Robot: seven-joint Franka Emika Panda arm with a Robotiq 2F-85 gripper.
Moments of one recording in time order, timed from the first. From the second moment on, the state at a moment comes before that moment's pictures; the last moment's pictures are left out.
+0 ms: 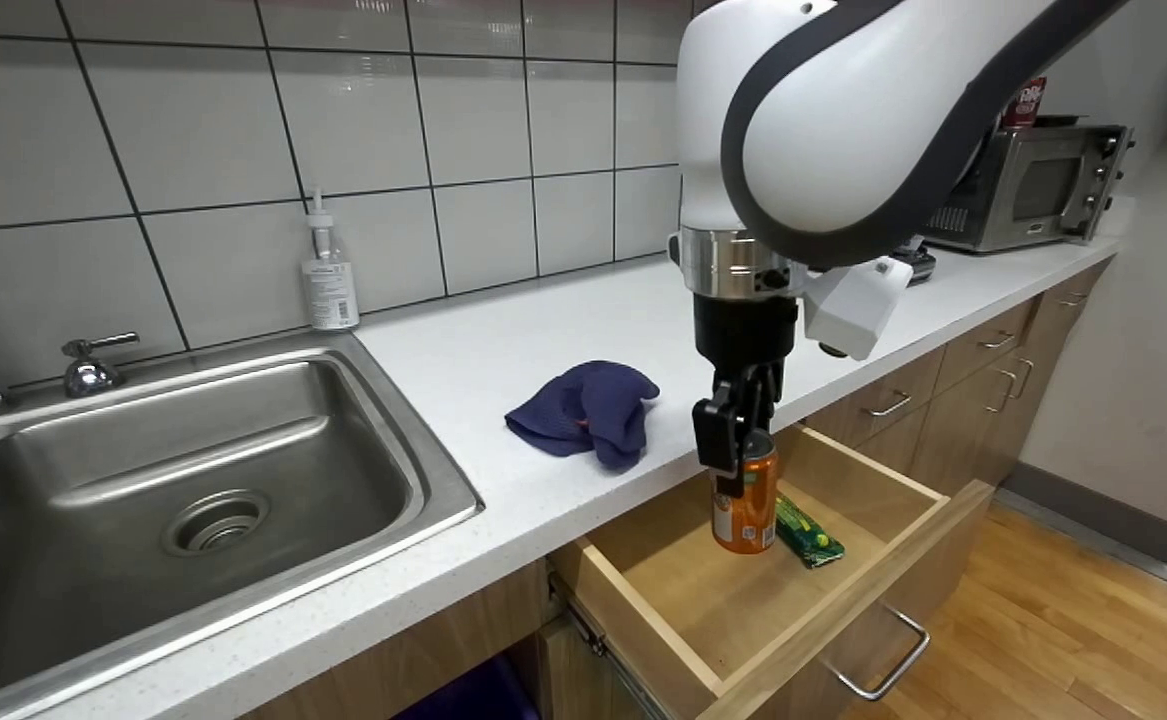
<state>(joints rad) 0.07 0.20 0.05 -2.22 -0.13 2.35 -0.15</state>
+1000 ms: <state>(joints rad) 0.07 0.32 0.04 -2.26 -0.19 2.56 -0.17</state>
